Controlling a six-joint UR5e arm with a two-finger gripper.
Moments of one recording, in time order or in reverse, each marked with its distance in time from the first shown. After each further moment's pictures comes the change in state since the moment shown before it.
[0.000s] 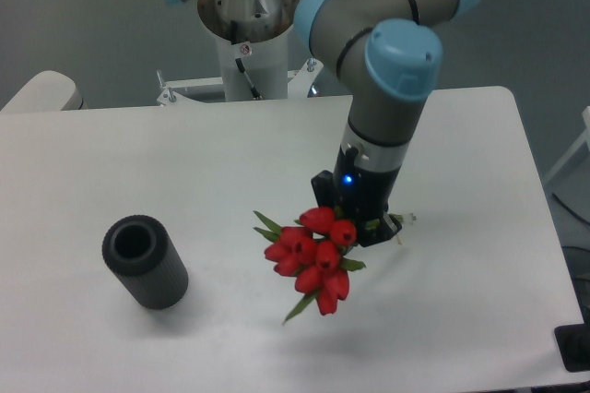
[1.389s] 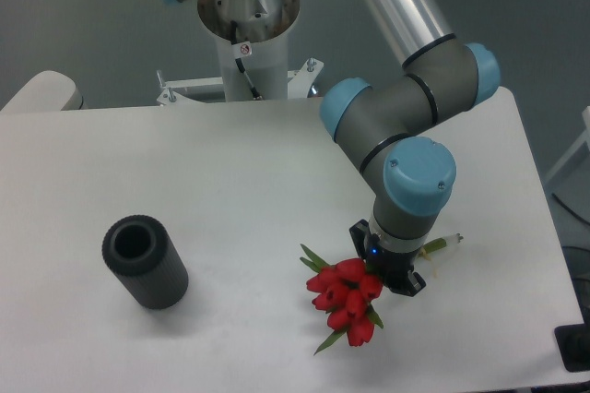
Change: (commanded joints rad) arm 0.002 -0.154 0.075 -0.018 0.088 0.156
